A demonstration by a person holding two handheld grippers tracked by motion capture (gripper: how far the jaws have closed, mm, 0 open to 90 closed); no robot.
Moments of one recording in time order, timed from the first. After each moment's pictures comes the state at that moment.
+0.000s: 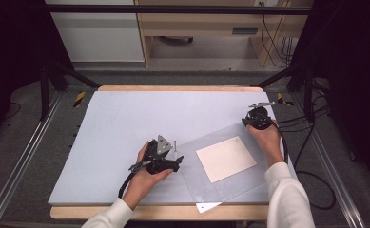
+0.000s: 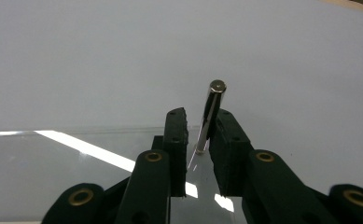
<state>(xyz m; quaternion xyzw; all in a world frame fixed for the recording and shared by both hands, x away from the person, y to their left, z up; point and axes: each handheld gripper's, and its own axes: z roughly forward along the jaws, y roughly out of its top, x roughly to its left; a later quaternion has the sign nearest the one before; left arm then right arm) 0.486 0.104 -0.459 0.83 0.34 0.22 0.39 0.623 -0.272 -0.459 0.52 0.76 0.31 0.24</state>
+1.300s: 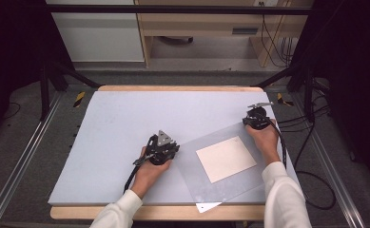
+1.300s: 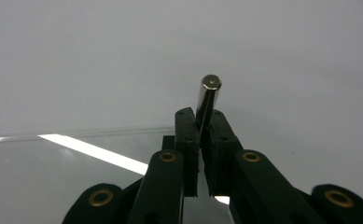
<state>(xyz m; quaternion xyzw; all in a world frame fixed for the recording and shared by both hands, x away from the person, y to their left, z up) 0.517 0.101 -0.478 0.81 0.37 0.19 0.41 0.629 -0.270 -0.466 0.54 0.75 0.30 0.24</state>
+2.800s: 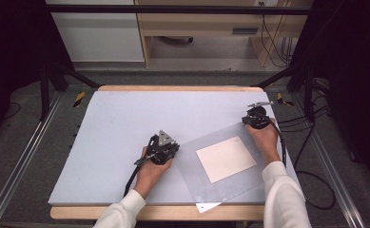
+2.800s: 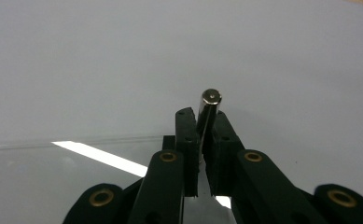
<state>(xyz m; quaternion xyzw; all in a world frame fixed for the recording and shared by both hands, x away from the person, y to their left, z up) 0.517 0.099 -0.479 0.81 0.37 0.19 0.41 0.632 -0.270 -0.466 0.53 0.75 0.31 0.24</state>
